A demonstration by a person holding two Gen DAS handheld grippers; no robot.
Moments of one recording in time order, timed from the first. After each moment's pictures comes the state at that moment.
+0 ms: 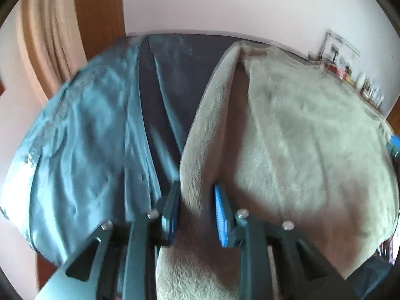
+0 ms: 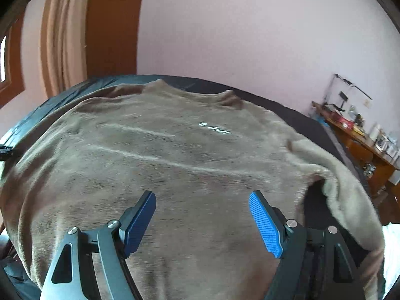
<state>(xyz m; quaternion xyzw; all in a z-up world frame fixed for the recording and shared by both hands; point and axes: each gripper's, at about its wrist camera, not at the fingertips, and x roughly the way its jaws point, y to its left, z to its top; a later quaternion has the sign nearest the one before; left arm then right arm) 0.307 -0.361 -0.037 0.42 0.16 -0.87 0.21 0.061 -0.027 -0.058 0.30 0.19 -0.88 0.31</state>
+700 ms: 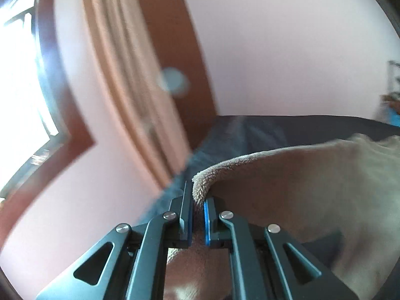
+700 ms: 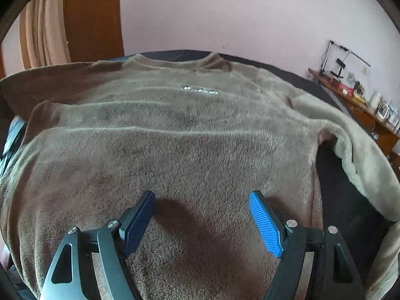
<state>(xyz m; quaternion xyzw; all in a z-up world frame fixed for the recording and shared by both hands) 0.275 -0.431 0.088 0.30 0.02 -0.81 0.50 0.036 -0.016 -0.095 0.39 0.16 -0.86 0.28</state>
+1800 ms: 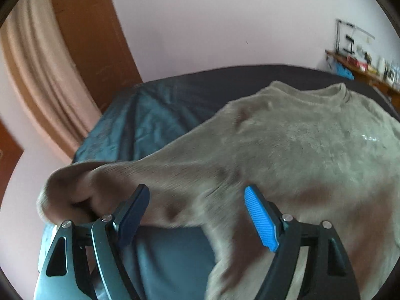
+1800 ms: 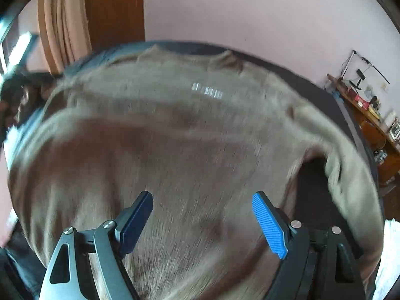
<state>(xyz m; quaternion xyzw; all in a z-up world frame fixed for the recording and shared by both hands) 0.122 -0.317 0.029 0.43 0.03 -0.85 0.30 0.019 0.002 -0.055 0.40 0.20 -0.83 0.33</state>
